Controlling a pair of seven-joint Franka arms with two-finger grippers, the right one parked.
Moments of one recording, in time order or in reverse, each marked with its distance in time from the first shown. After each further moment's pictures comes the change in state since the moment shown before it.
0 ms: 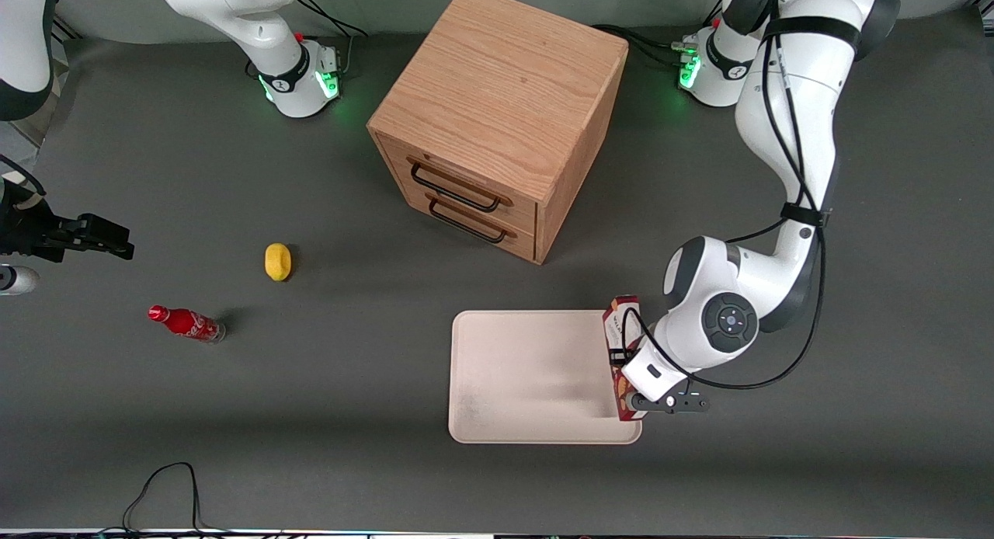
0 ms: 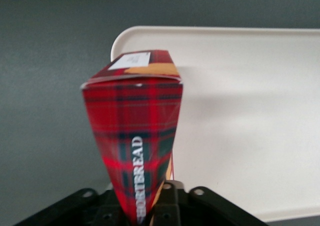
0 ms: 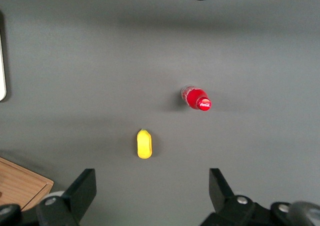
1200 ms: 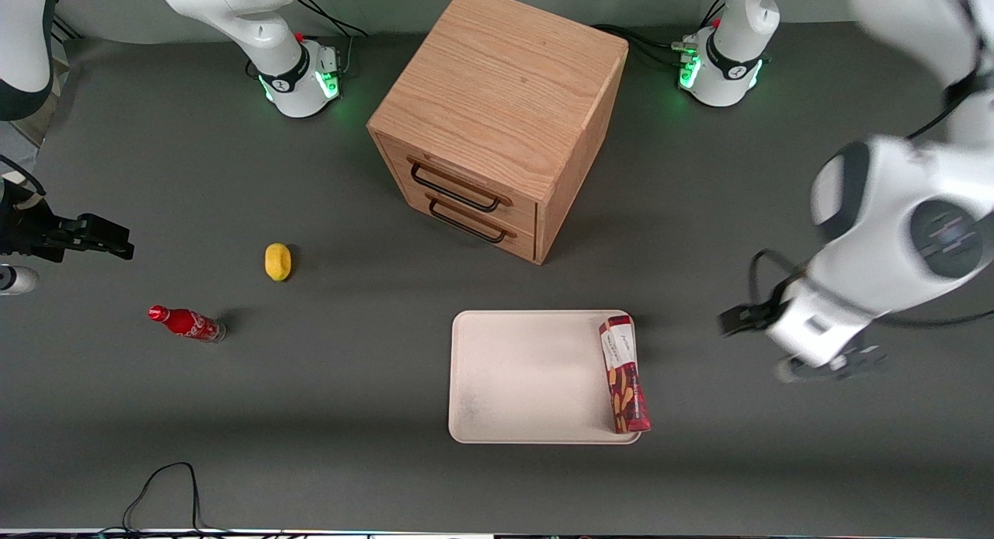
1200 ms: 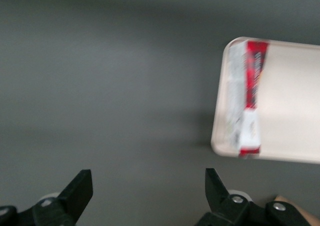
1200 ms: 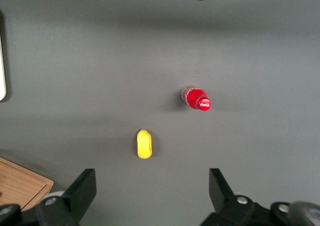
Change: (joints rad) arm 0.173 -0.495 0.051 -0.180 0.082 -0.412 0.016
